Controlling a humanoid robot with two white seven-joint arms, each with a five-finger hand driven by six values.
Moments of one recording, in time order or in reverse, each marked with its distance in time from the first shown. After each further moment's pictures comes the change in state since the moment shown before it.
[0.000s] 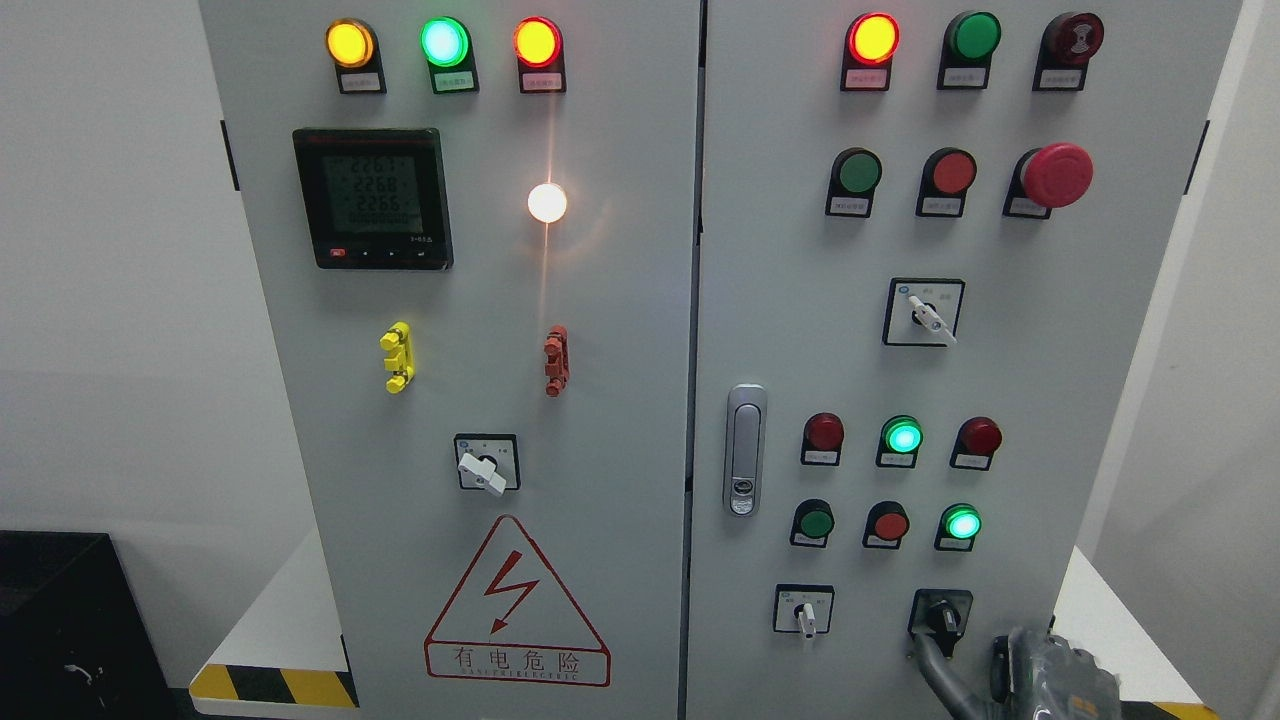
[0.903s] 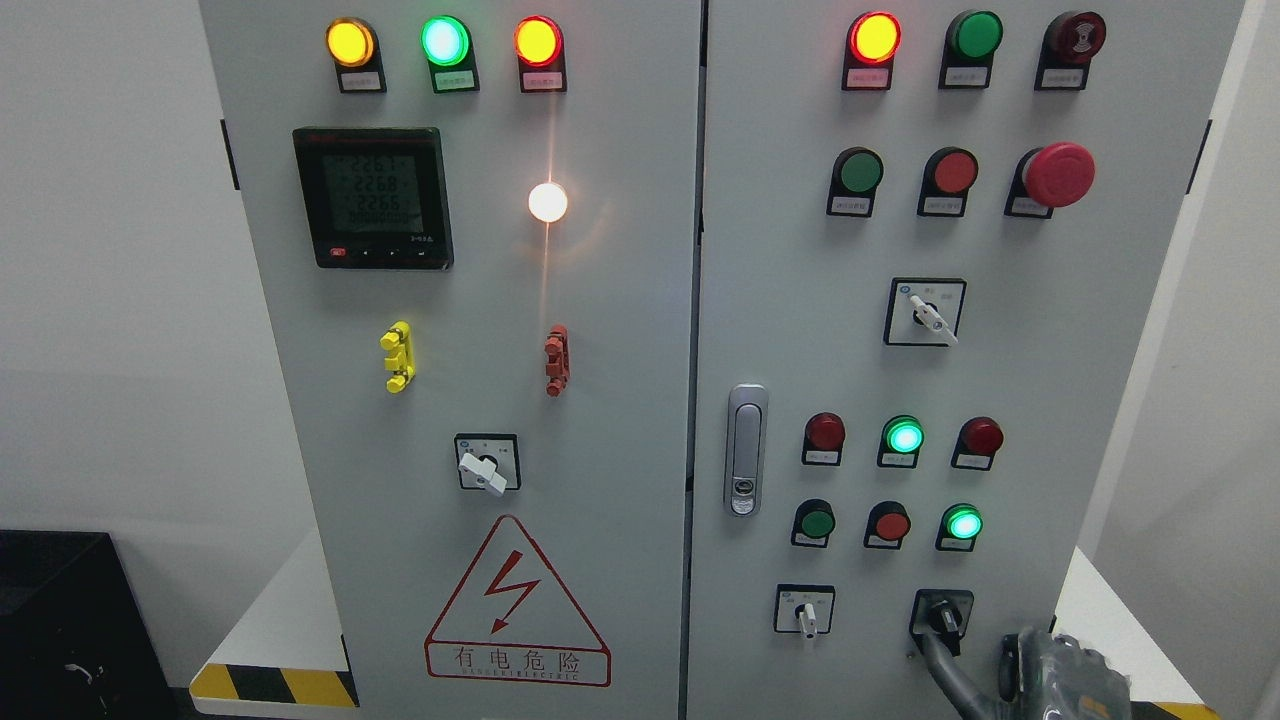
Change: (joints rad) left arm 0.000 0.000 0.000 0.000 0.000 0.000 0.000; right arm 0.000 -0.003 -0.022 -0.006 -0.010 -0.004 -0.005
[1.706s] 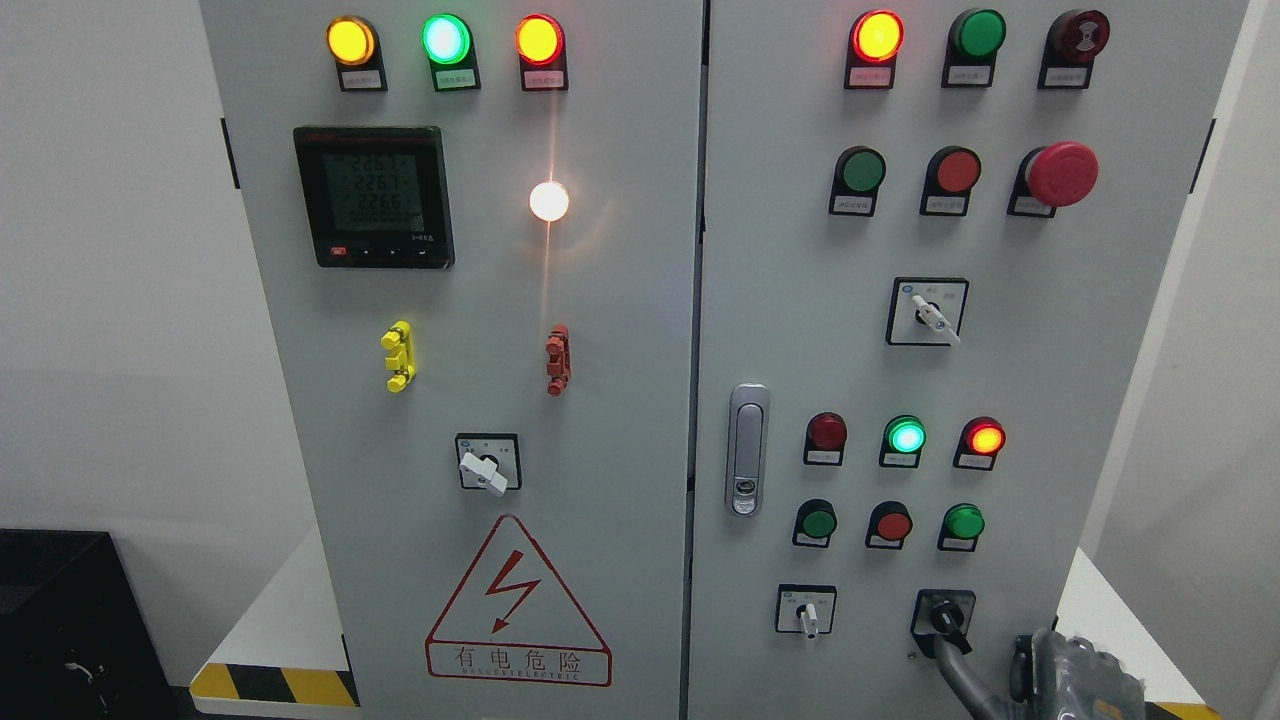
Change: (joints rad) left arm 0.000 0.000 0.000 0.000 0.000 0.000 0.000; right arm 0.002 -0.001 -0.020 -0.012 -0.013 -0.001 0.000
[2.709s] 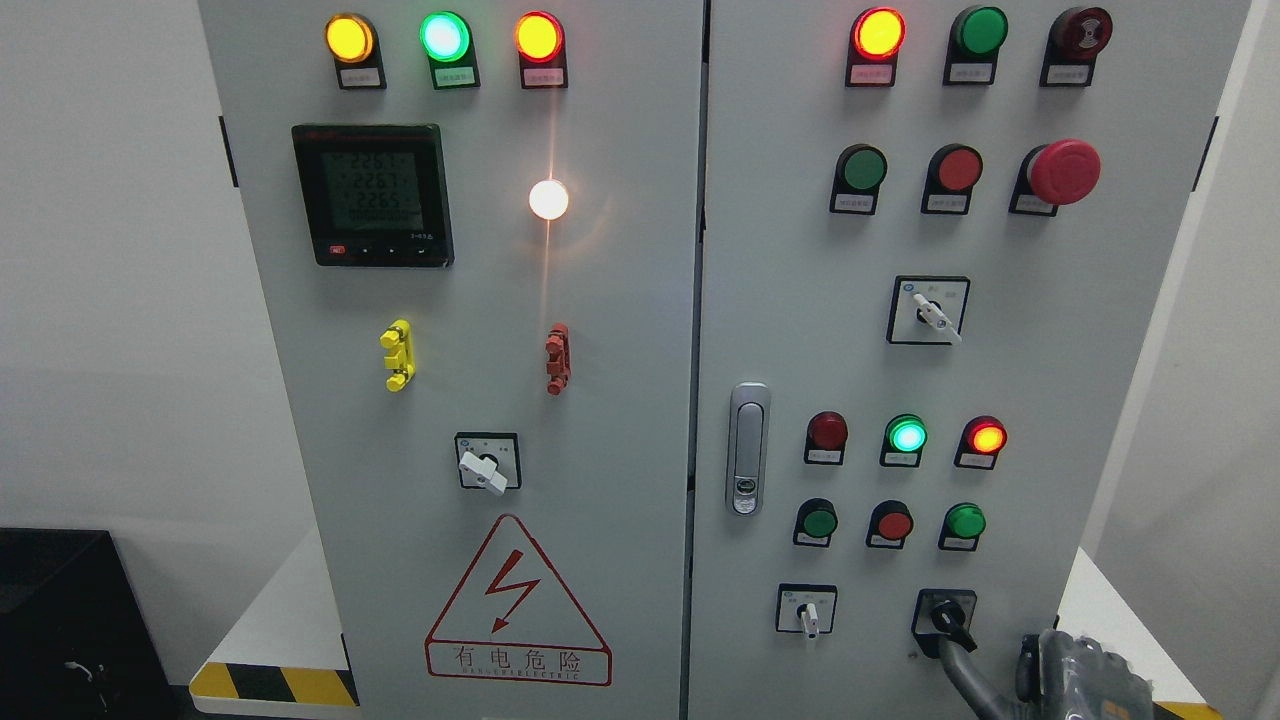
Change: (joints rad) left arm 0.000 0.000 0.000 0.000 0.000 0.000 0.000; right arm 0.005 0.000 -0.006 -0.021 -0.013 -0.002 0.001
